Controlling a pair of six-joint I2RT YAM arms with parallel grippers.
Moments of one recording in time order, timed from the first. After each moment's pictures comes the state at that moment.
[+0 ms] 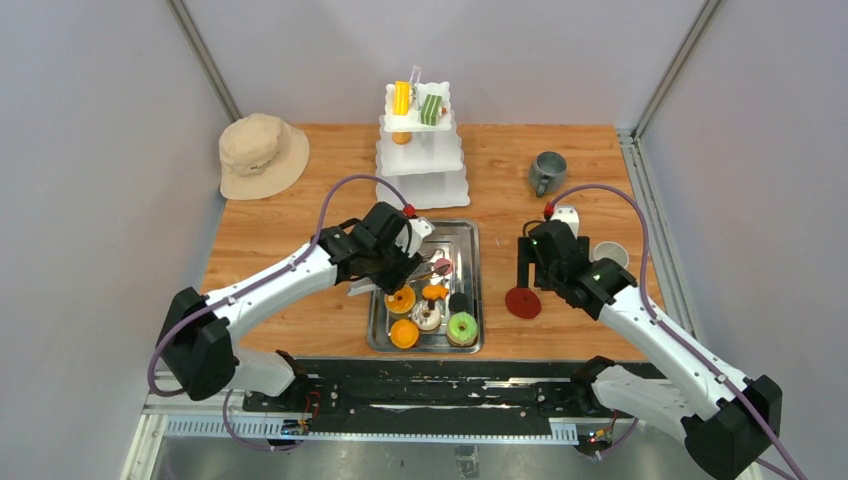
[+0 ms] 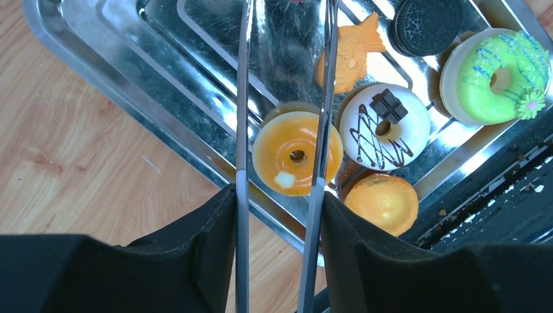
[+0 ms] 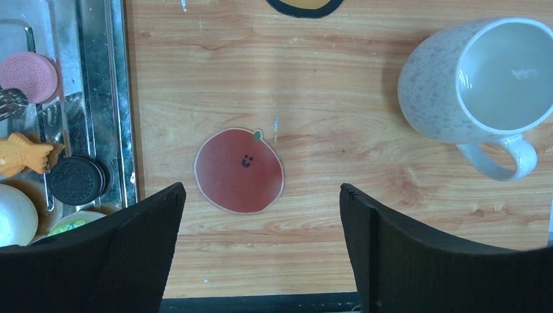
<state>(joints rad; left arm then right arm) -0.75 1.34 1.01 -0.67 0.04 0.07 0.59 0.96 0.81 -0.76 0.43 0.42</state>
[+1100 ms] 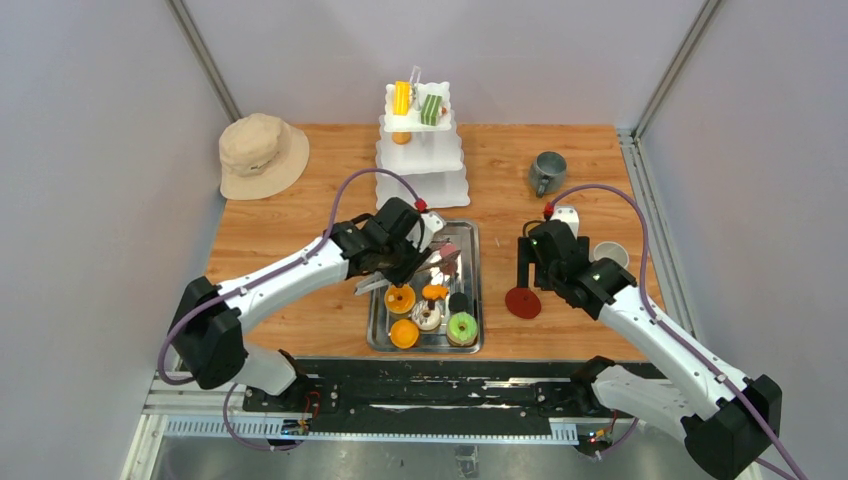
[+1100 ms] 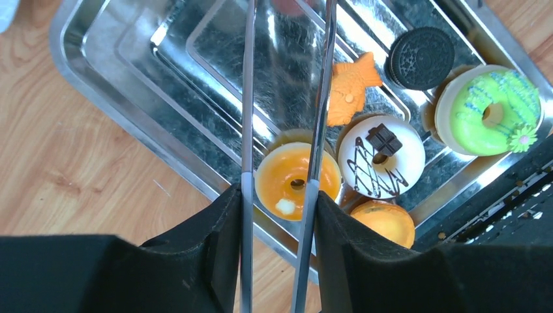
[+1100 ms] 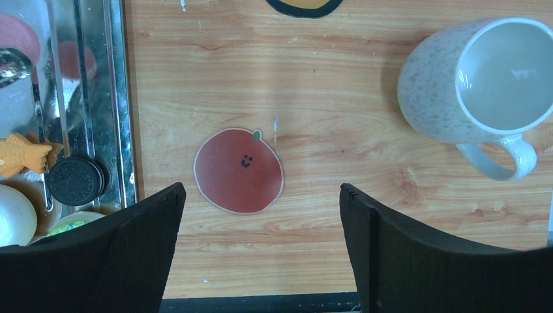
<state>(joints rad) -0.79 1.43 1.08 -0.64 -0.01 0.07 0.59 0.96 0.81 -0.76 0.43 0.42</state>
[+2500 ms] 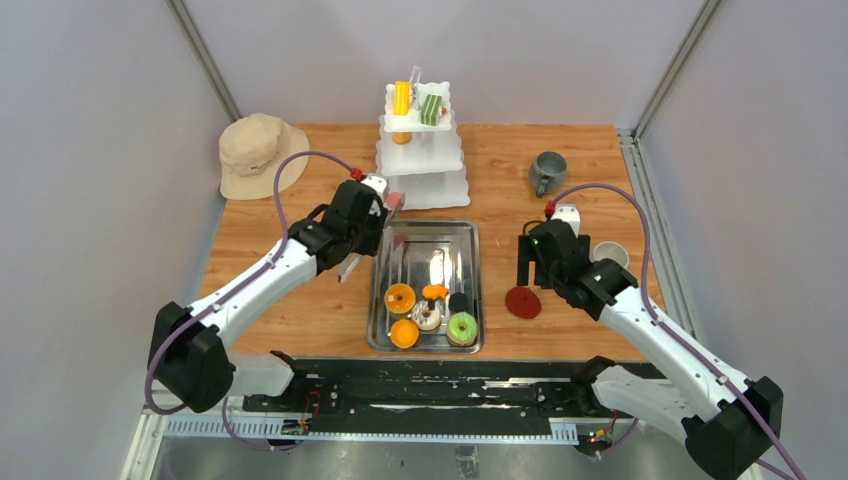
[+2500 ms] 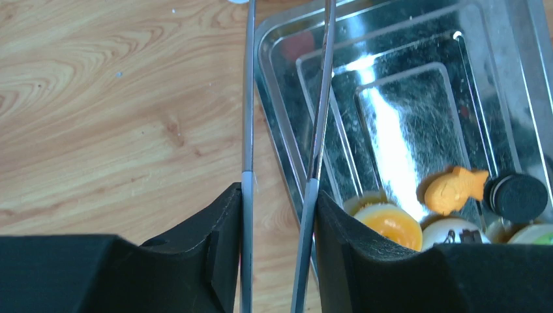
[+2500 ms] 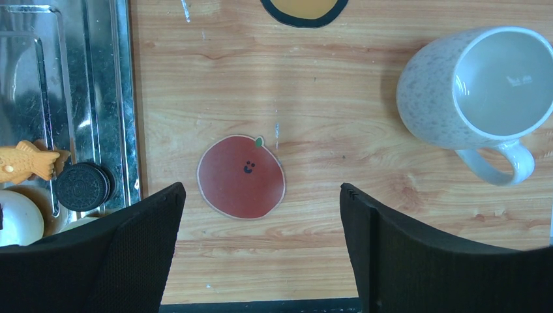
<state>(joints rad) -0.57 1.28 1.01 -0.52 -0.22 -0.15 0.59 0.95 0.81 -0.74 0.44 0.42</state>
